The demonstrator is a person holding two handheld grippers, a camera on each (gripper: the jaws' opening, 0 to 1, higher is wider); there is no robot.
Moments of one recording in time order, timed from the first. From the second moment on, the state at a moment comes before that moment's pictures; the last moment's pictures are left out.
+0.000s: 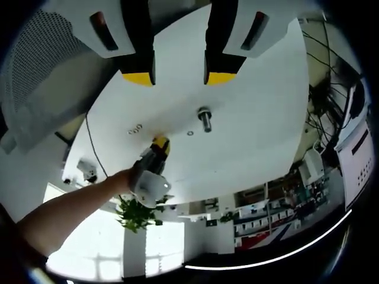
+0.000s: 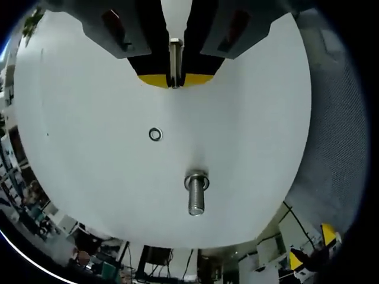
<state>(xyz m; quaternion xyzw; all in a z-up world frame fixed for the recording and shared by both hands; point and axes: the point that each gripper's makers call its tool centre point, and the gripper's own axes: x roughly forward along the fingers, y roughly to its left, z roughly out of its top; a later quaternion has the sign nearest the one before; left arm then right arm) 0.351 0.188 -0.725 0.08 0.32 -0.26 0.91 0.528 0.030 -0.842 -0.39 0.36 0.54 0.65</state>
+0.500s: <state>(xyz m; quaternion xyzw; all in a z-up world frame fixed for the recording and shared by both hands) 0.350 0.187 -0.728 0.09 0.33 -0.27 0.90 0.529 0.007 -0.824 -0.36 0.35 0.52 0.69</state>
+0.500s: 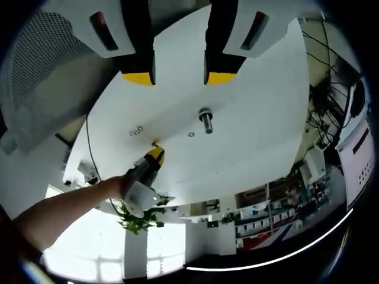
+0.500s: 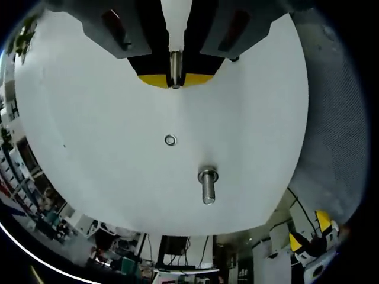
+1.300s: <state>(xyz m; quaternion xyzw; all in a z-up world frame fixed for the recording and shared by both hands) 0.350 0.186 -0.728 0.10 0.33 -0.27 0.90 0.528 -0.021 -0.813 -0.30 0.34 0.48 0.75</state>
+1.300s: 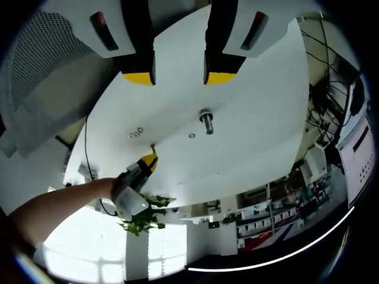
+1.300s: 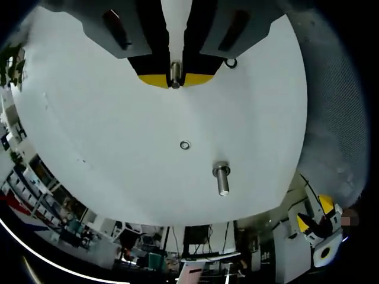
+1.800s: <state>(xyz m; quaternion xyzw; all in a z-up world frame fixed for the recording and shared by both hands) 0.349 0.185 -0.728 0.10 0.33 -0.27 0.90 0.529 -0.037 -0.813 -0.28 0.35 0.46 0.77</state>
